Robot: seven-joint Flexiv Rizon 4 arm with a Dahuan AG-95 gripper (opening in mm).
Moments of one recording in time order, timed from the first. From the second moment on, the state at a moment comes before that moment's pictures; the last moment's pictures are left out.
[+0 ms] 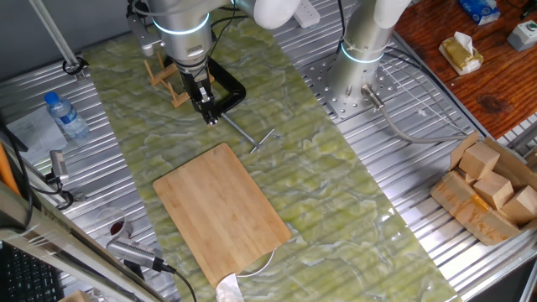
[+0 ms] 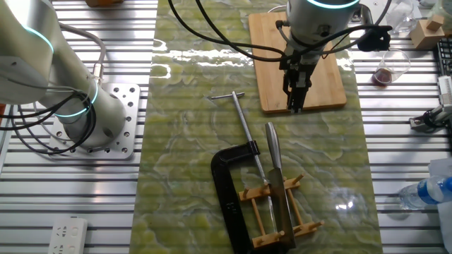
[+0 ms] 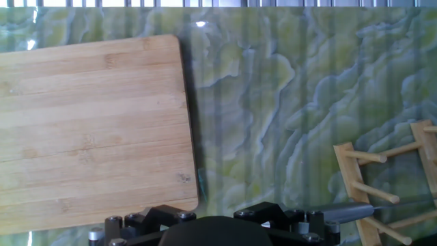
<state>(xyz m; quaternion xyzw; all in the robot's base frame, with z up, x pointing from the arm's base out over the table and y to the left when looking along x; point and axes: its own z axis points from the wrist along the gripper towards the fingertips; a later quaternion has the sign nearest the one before) 0.500 0.000 0.170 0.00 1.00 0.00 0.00</state>
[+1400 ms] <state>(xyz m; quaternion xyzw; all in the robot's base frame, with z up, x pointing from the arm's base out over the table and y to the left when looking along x) 0.502 -0.024 0.170 -0.24 0.97 0.04 -0.02</state>
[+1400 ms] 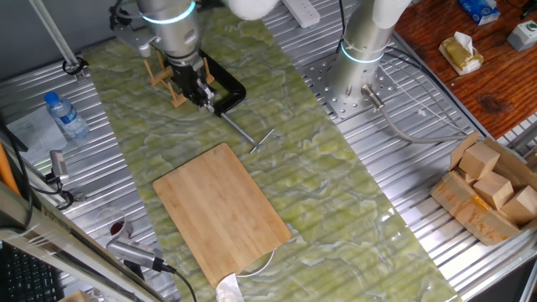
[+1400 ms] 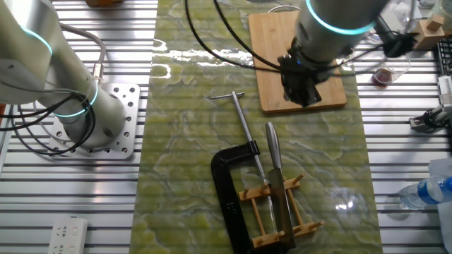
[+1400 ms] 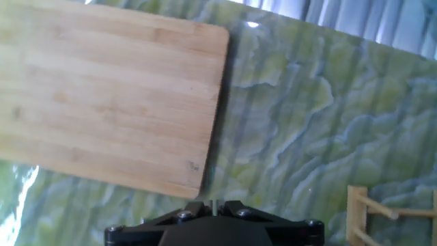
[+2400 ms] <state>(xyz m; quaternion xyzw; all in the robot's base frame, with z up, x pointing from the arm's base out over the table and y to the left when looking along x) 0.483 -0.107 0.166 -0.50 0.87 0.02 -0.03</state>
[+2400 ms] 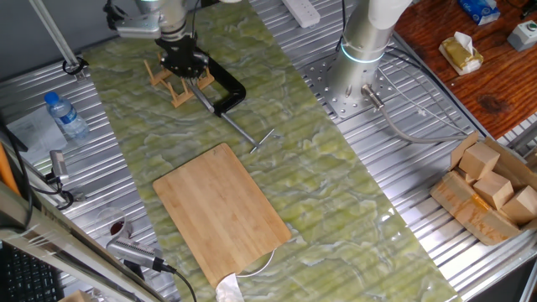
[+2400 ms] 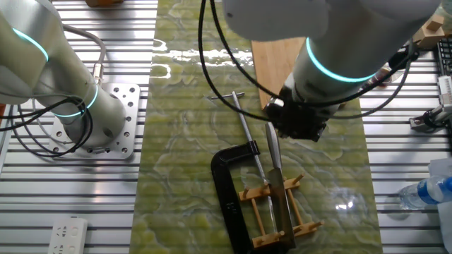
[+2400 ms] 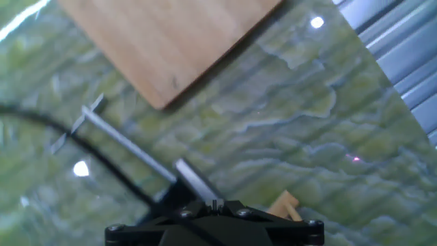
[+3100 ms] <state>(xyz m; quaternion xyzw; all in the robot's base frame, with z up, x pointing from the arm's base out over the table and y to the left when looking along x) 0.482 -0.112 0.165 -0.55 0.83 0.02 -0.03</state>
